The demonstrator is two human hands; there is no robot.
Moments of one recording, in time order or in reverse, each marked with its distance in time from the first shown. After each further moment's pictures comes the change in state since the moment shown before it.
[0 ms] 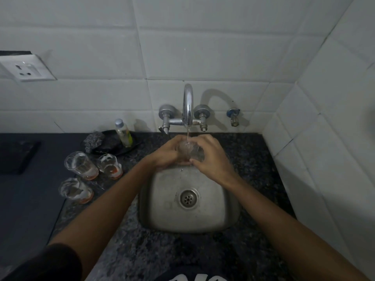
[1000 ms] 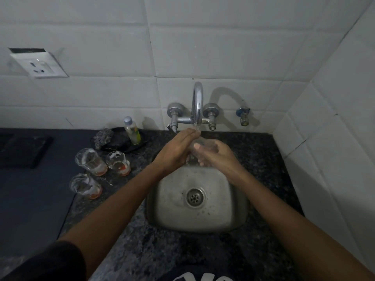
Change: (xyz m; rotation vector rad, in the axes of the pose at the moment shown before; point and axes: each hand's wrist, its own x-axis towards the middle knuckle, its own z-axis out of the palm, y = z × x) left_hand -0.008 -0.012 -0.006 1.074 0.260 0.718; right_hand 0.001 -0.004 0.002 0.505 -0.063 0.380
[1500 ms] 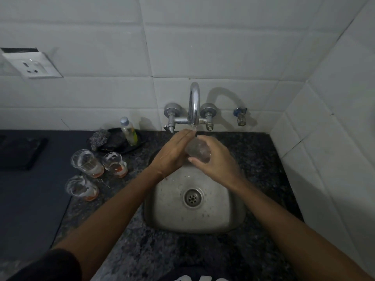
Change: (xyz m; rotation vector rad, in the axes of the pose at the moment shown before) left_hand -0.003 0.001 0.004 -0.016 0.129 0.090; right_hand -0.009 -0.005 0.002 -0.258 0.099 -0.261
